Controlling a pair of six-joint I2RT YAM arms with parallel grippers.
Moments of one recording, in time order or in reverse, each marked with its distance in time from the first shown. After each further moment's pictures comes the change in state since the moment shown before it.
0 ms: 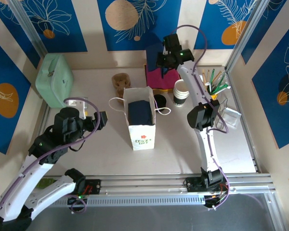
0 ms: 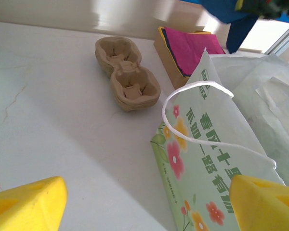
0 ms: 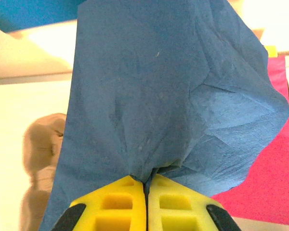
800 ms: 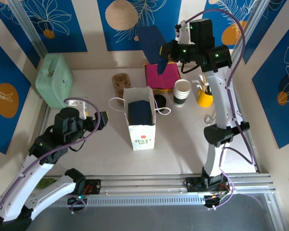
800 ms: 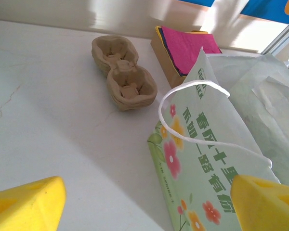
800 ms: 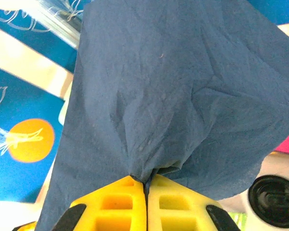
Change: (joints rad) left arm 0.000 -0.004 -0.007 0.008 0.014 -0.007; right arm 0.013 -0.455 -0.091 -0.137 -0.418 0.117
